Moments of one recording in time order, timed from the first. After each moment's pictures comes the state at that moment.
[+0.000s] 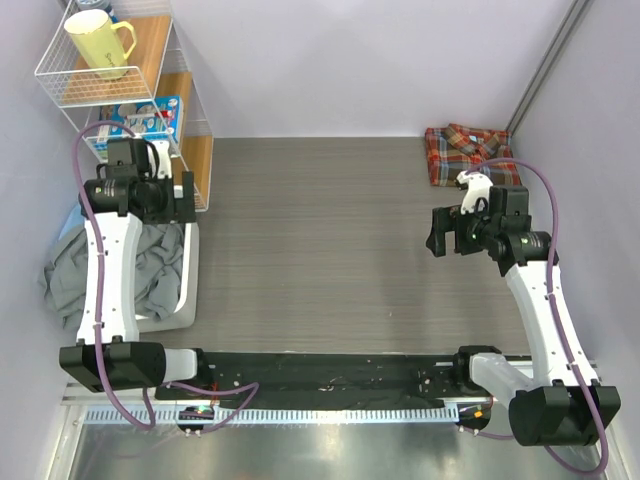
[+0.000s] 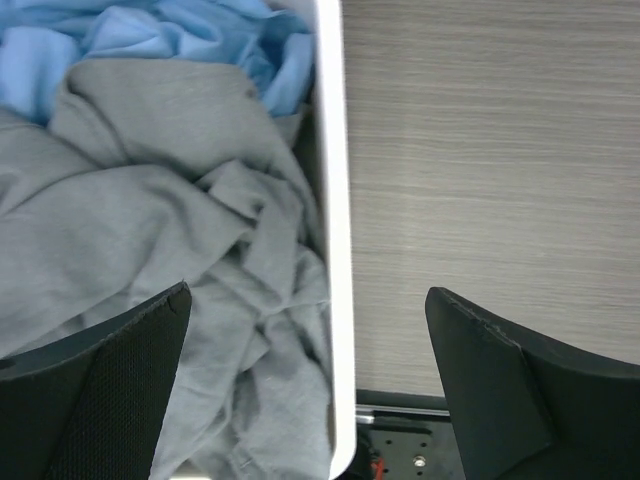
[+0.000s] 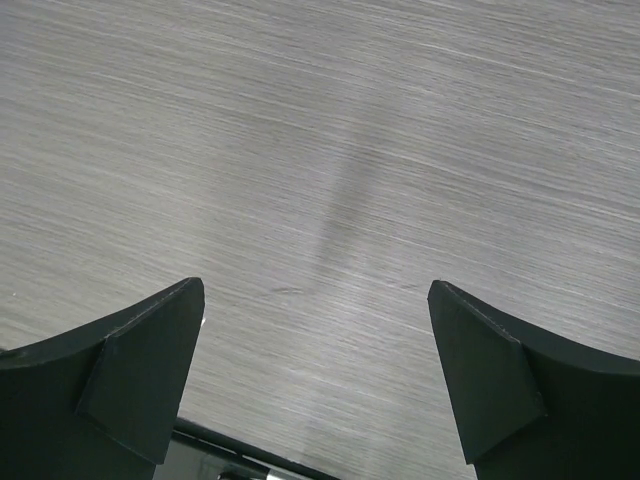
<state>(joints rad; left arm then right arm) 0.09 1.32 1.59 -1.18 -0.01 0.05 -0.01 1.01 1.02 -0.79 -0.28 -0.12</state>
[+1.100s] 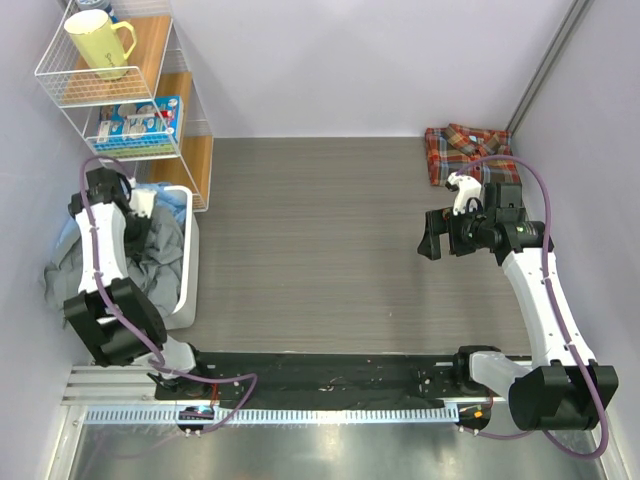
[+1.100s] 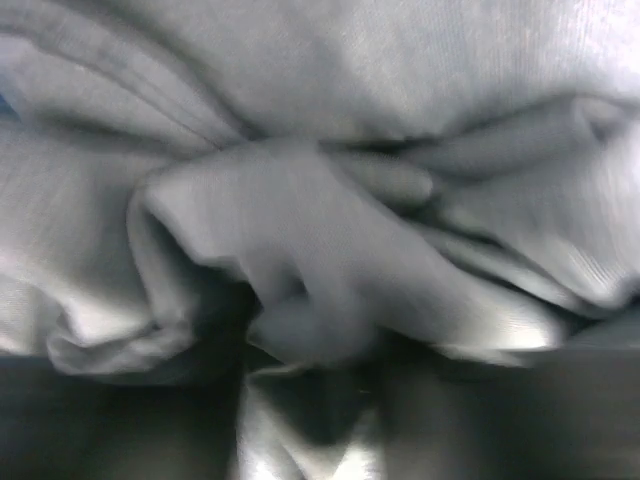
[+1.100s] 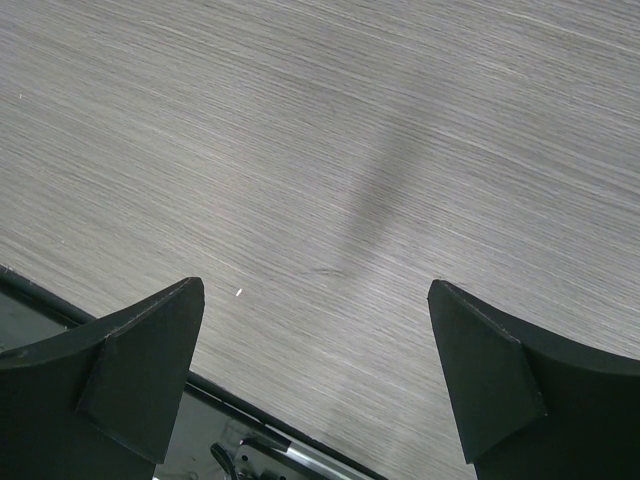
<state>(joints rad) 0.42 1.52 1.36 -1.13 -0.08 0.55 -0.01 1.10 1.05 -0.85 -0.41 -0.16</state>
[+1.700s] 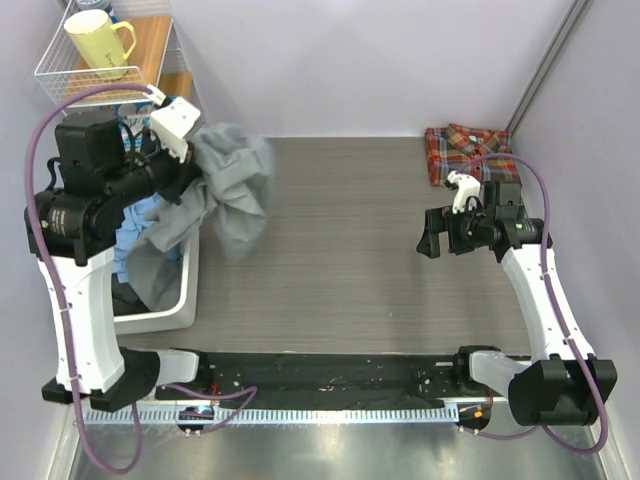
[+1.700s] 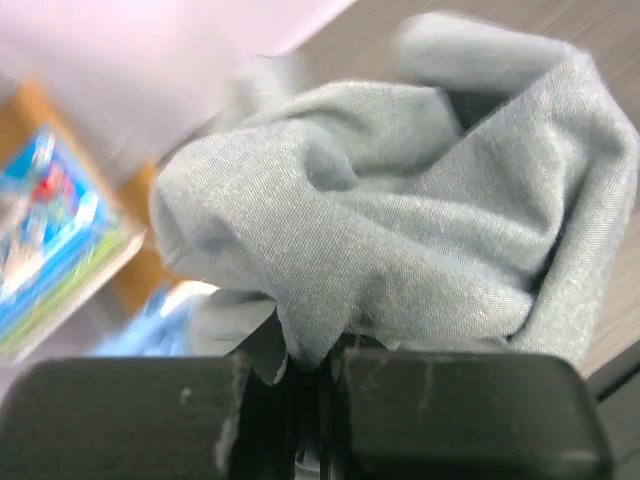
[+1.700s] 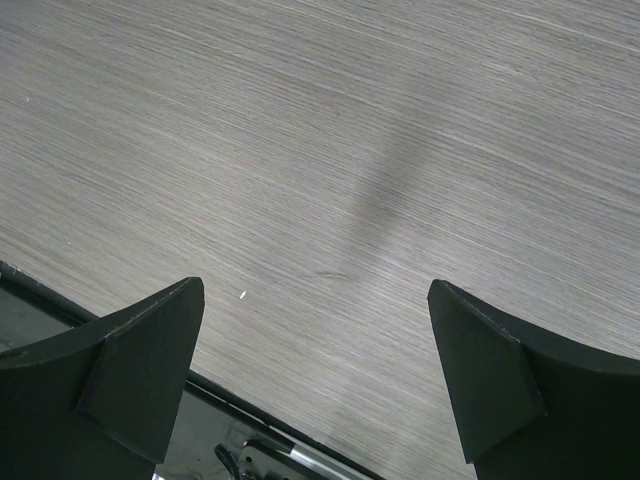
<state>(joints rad) -0.08 1.29 2.10 -1.29 0.32 0.44 -0.02 1.12 1.06 -0.85 -0.43 -0.16</state>
